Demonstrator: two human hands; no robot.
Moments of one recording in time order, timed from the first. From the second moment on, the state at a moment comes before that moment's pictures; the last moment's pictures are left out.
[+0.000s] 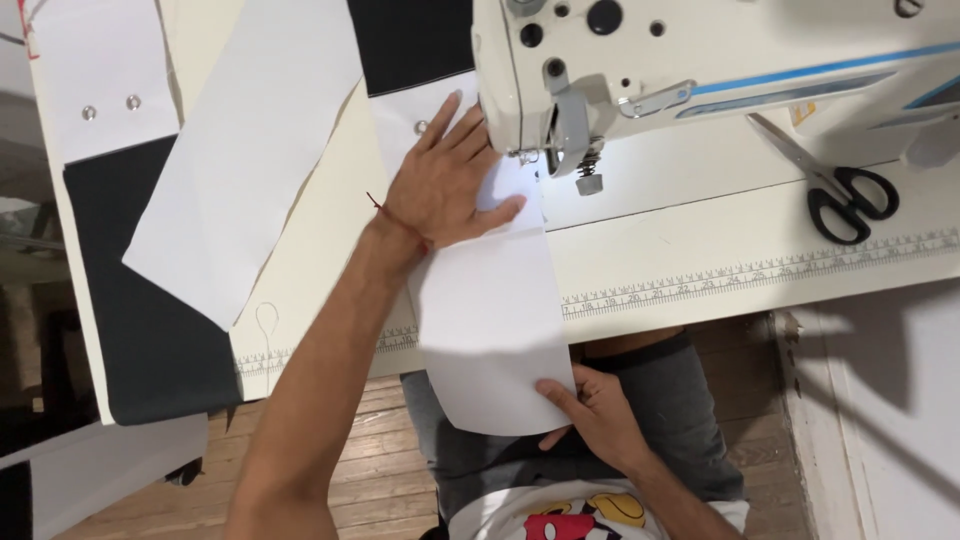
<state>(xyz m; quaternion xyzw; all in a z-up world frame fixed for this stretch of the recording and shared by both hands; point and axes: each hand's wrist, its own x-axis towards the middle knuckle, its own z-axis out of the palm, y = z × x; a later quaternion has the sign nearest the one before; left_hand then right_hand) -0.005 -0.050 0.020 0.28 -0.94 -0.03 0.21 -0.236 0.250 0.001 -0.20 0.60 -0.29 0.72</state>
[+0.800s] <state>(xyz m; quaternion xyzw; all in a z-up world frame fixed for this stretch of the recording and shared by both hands) 0.003 -0.089 0.009 0.31 -0.94 0.02 0.15 -0.237 0.238 -0.002 -0.27 0.58 -0.30 0.71</state>
